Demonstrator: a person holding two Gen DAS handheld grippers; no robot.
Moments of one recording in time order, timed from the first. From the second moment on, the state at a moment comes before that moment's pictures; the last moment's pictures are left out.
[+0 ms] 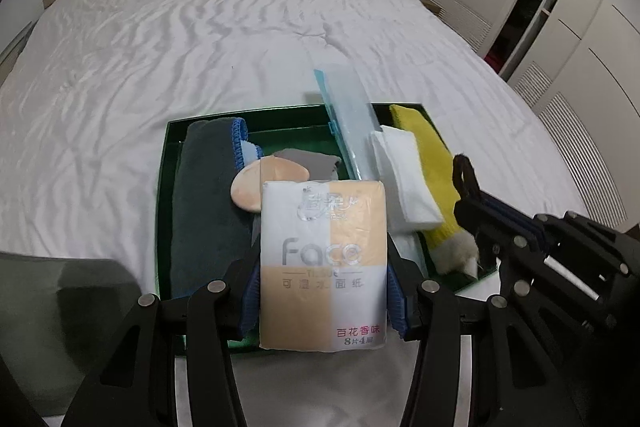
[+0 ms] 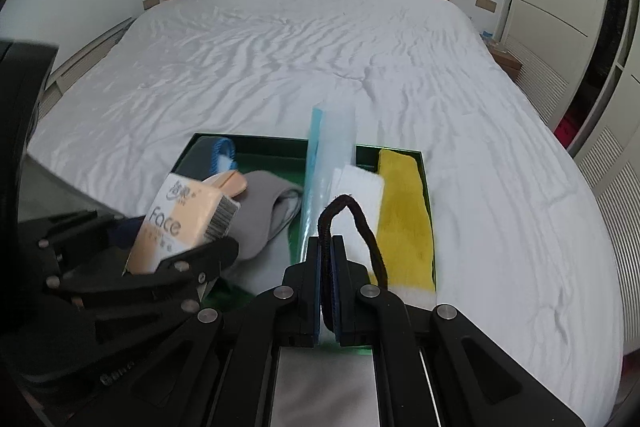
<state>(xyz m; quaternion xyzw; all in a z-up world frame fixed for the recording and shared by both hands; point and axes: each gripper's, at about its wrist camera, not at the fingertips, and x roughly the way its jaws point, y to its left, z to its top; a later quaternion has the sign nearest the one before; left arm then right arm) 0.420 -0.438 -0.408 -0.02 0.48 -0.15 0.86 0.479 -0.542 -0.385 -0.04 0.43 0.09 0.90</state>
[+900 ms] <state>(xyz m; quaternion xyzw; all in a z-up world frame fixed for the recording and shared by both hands) 0.434 -0.442 -0.446 0.02 0.51 -0.10 0.86 0.547 -0.530 -0.442 -0.07 0.48 0.09 0.87</state>
